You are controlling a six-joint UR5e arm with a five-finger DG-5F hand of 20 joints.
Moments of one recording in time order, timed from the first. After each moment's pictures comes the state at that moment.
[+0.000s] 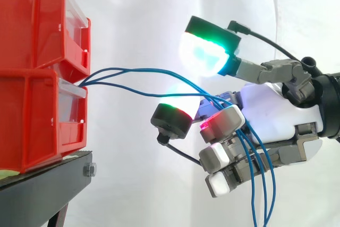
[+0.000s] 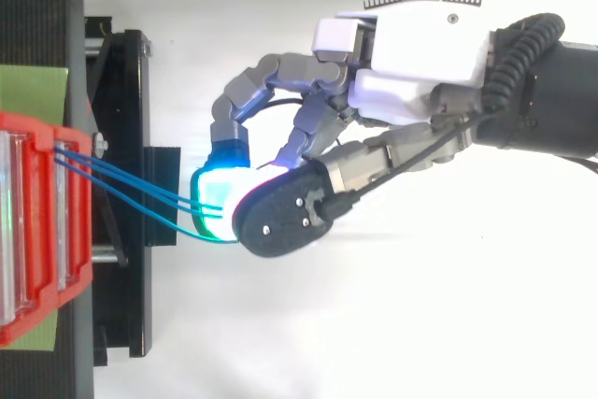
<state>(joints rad) 0.14 -2.29 -1.11 -3.03 -1.38 0.13</state>
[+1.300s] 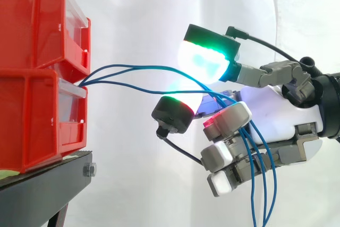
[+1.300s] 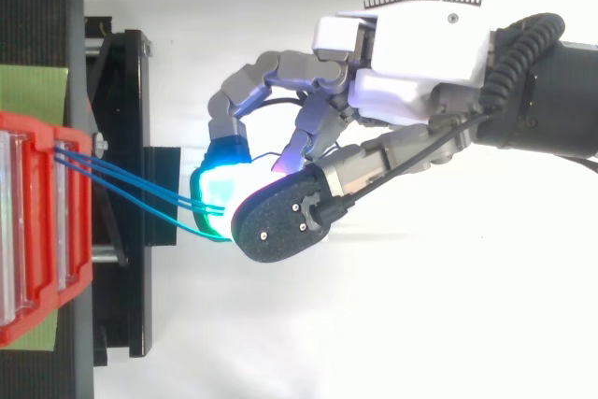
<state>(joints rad) 0.14 -2.29 -1.11 -3.03 -1.38 0.14</state>
